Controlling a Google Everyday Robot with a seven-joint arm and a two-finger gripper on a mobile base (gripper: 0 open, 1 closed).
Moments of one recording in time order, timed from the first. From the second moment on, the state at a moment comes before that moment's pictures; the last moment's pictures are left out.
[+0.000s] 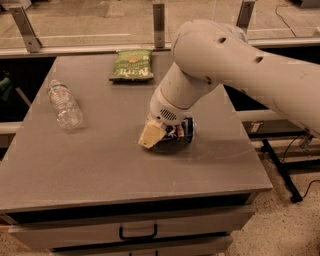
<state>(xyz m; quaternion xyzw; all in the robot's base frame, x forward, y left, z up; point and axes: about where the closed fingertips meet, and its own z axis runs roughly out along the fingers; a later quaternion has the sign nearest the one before) 0.518 0.020 0.832 -0.61 0.76 0.11 0.21</state>
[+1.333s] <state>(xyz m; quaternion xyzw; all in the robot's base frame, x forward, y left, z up) 0.518 0.020 0.833 -0.61 0.76 0.11 0.21</state>
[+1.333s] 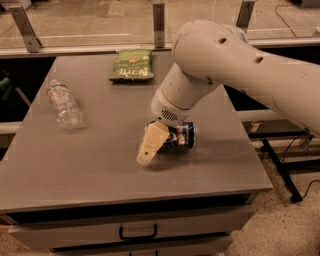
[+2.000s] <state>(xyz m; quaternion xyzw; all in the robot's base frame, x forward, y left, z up) 0.516 -0.015 0.860 -0.62 0.74 0.11 0.23</state>
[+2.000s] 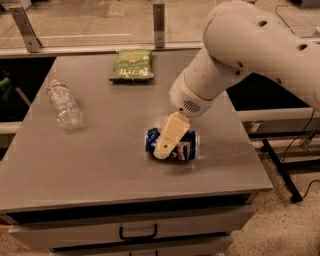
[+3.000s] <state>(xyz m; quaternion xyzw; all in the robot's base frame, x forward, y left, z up) 0.493 -0.044 0.841 -0.63 0.74 0.12 0.20</state>
